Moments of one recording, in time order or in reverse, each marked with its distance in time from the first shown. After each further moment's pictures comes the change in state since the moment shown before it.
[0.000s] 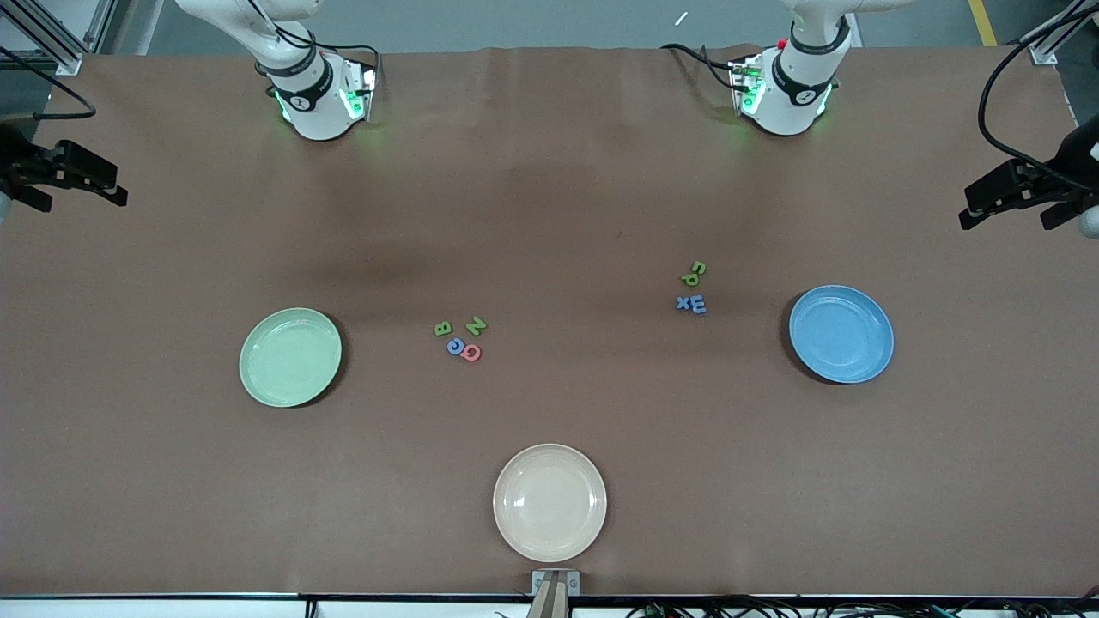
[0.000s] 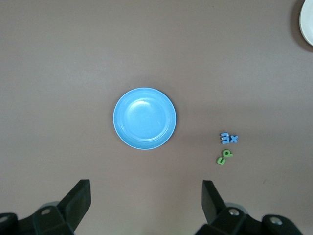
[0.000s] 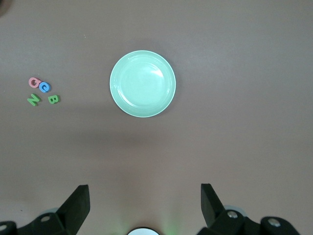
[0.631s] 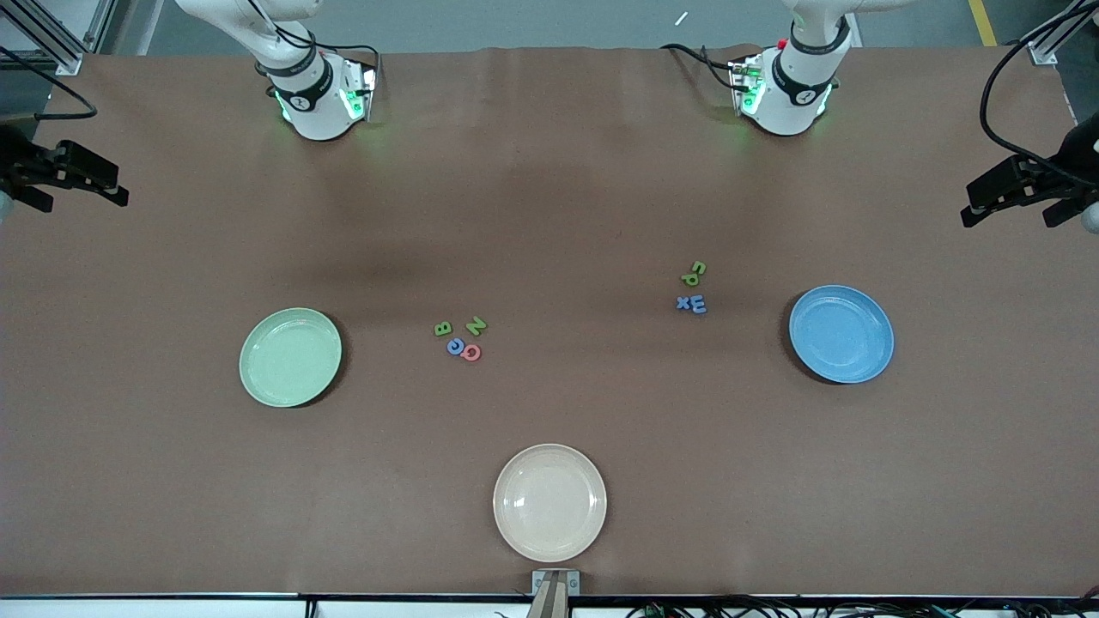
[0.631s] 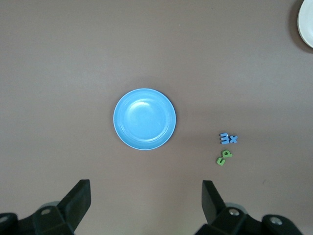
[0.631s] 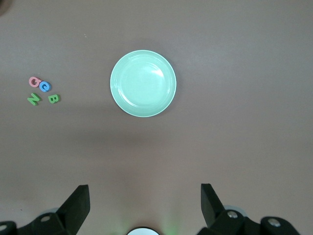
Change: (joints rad) left arm -0.001 -0.007 -0.001 -0.001 0.000 0.000 0.000; right arm 0.000 0.000 0.003 -0.001 0.000 0.000 -0.002
